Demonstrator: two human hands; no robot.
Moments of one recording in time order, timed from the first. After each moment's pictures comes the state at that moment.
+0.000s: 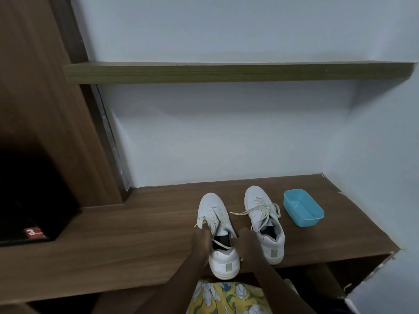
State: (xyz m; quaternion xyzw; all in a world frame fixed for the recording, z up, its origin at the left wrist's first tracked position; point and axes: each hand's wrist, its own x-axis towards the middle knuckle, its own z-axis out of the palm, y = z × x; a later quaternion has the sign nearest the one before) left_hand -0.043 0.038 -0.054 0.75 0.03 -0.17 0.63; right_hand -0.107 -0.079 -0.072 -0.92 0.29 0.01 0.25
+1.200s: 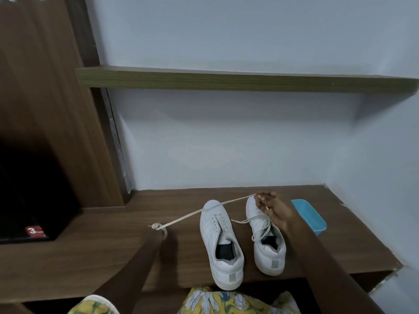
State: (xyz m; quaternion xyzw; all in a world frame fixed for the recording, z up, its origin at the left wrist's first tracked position) left_hand 0.081 0.135 -0.107 0.88 0.05 -0.18 0.44; right_hand -0.098 -0.143 0.057 -0.52 0.25 -0.18 0.80
